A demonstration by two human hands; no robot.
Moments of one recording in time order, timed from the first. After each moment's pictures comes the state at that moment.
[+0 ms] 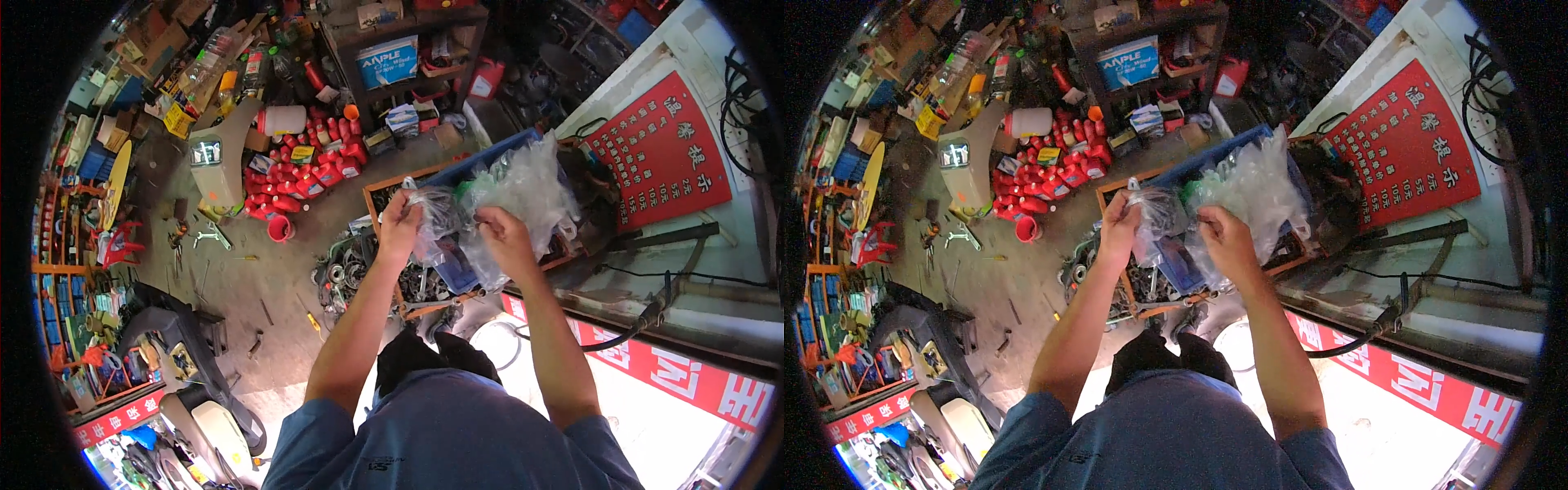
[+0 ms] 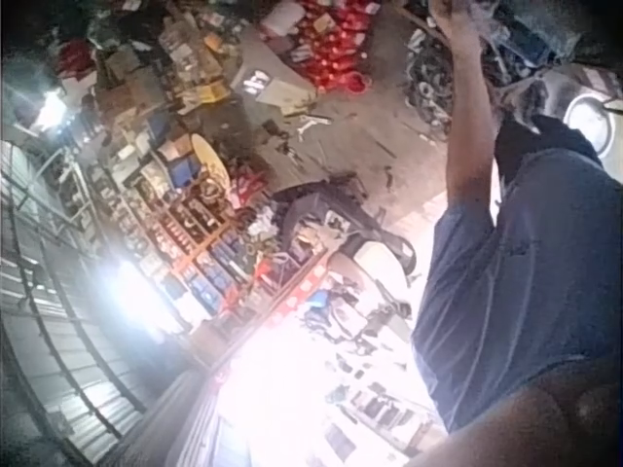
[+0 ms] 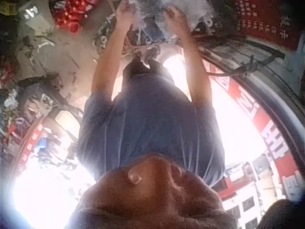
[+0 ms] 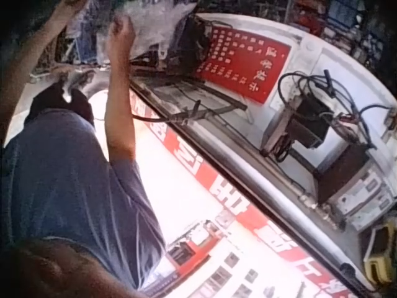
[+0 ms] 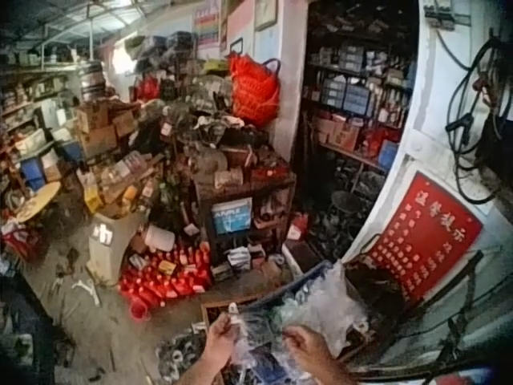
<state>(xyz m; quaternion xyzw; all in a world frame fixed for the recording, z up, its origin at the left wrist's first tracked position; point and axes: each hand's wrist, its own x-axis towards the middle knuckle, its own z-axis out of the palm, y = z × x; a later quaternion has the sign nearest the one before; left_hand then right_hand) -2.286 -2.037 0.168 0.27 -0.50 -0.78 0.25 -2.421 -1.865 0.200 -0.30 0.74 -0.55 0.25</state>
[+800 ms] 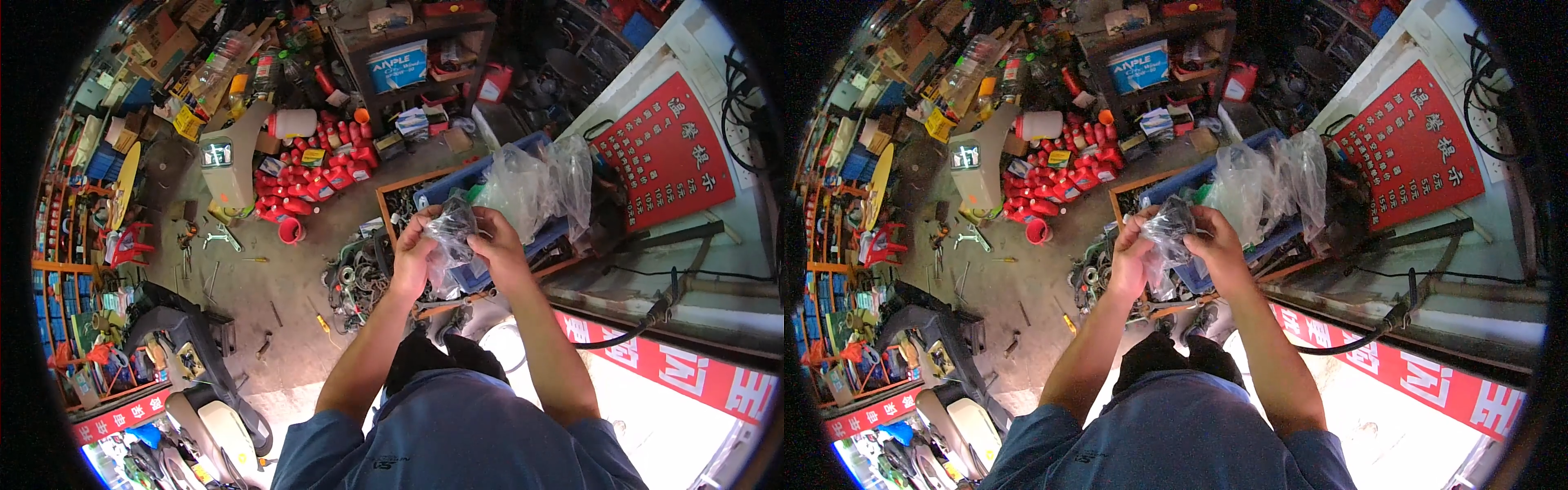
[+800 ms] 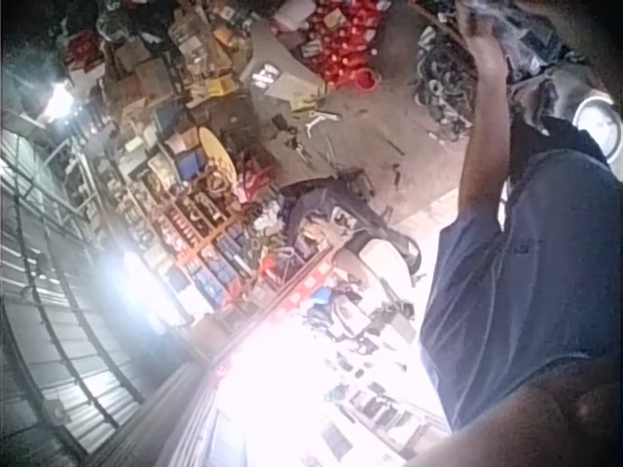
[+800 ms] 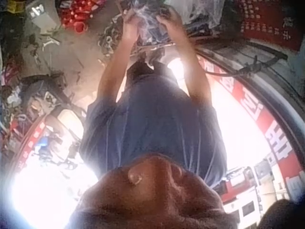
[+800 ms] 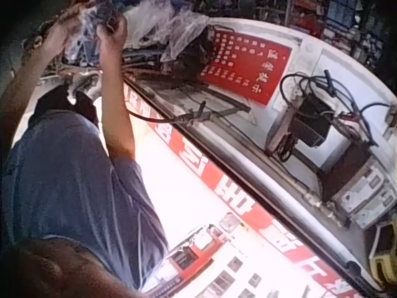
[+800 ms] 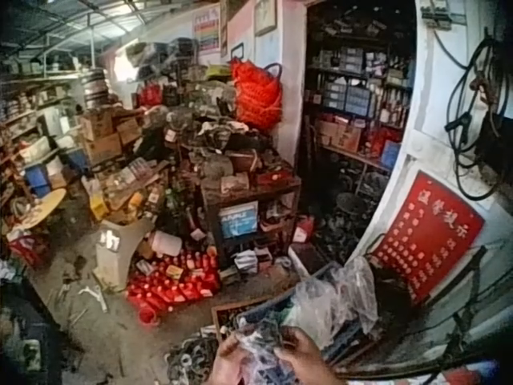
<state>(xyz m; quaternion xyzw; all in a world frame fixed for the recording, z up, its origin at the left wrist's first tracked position) -2.259 -2.000 0.197 0.19 -0.34 -0.88 0.27 -2.378 -1.881 0.221 -0.16 0.57 -0.68 0.44</state>
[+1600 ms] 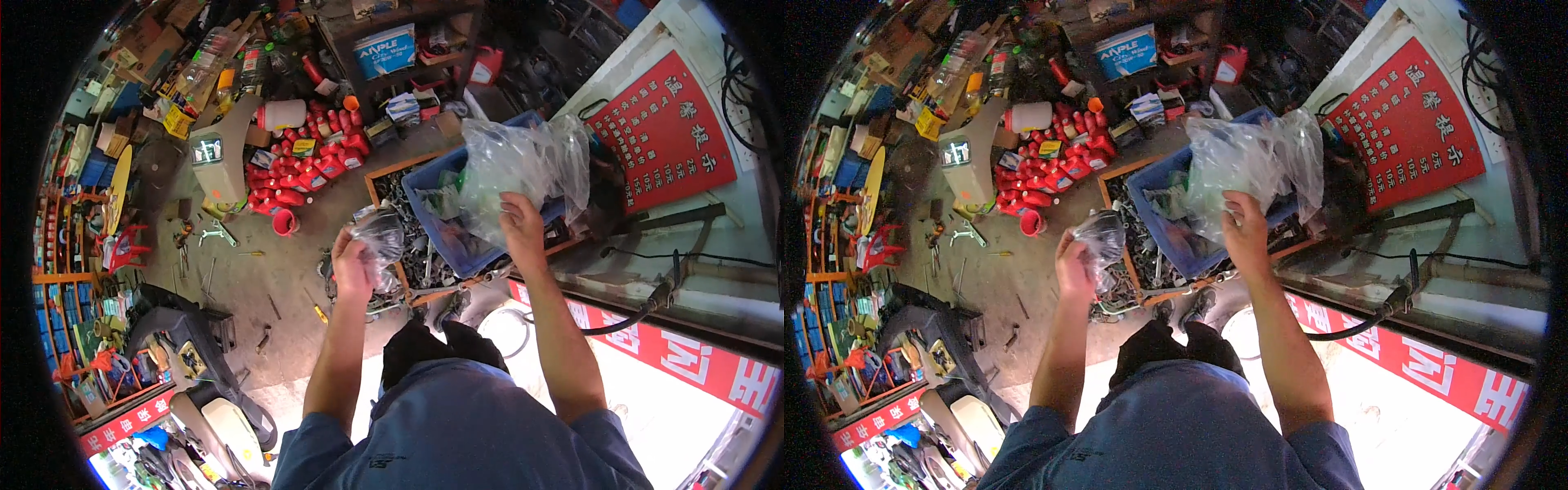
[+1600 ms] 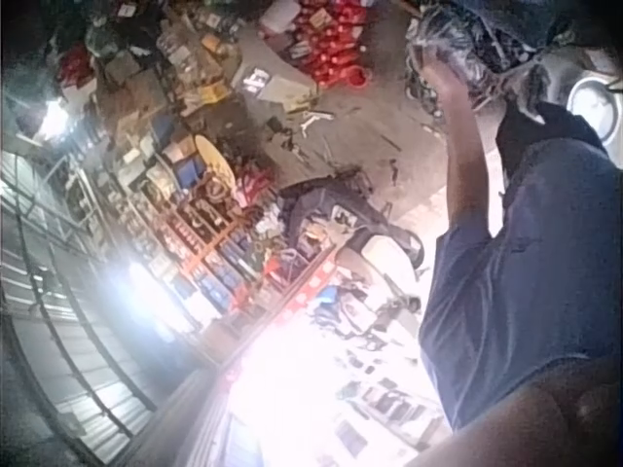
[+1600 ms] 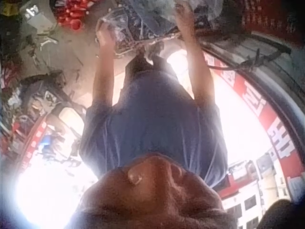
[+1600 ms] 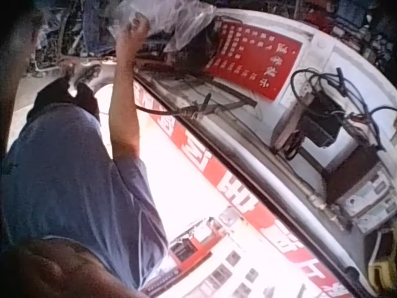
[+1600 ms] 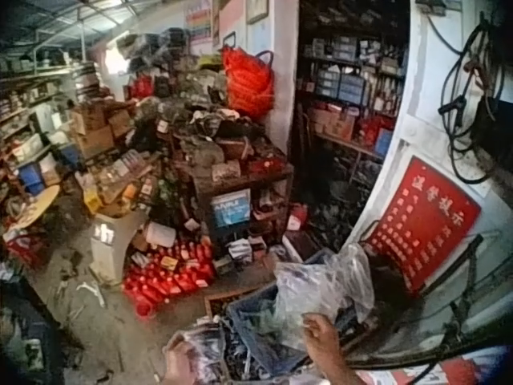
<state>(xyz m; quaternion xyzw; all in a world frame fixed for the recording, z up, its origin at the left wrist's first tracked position) -2.190 -2.031 0.174 0.38 -0.29 -0.80 0.36 -2.416 -1.843 0.176 -0.25 0.77 -0.57 0.16</state>
